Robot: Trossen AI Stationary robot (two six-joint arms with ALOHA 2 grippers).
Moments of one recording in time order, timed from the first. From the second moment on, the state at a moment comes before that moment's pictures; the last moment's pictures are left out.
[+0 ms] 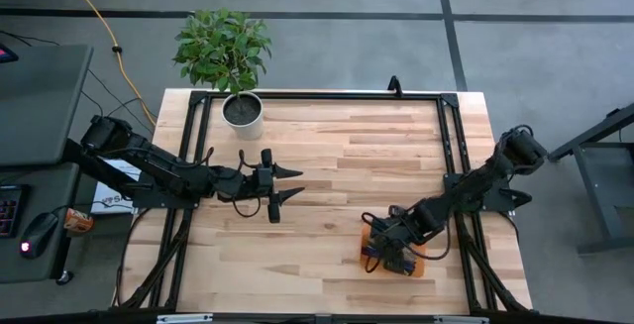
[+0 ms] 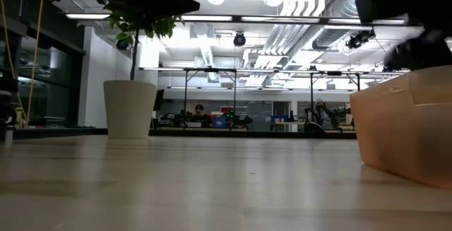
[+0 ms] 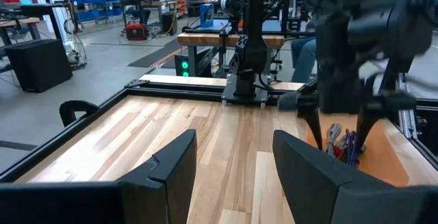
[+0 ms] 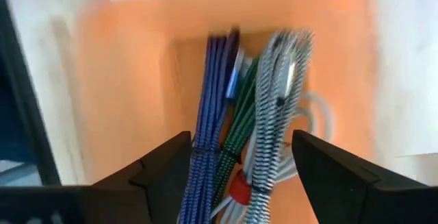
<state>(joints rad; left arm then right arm) -0.18 1.29 0.52 0.68 -0.48 -0.02 0.57 1.58 0.95 -0.61 -0.02 0.80</state>
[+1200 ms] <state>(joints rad) 0.17 0.98 0.52 0.31 -0.20 -0.02 0.60 1.05 1.06 -0.87 0.53 0.65</state>
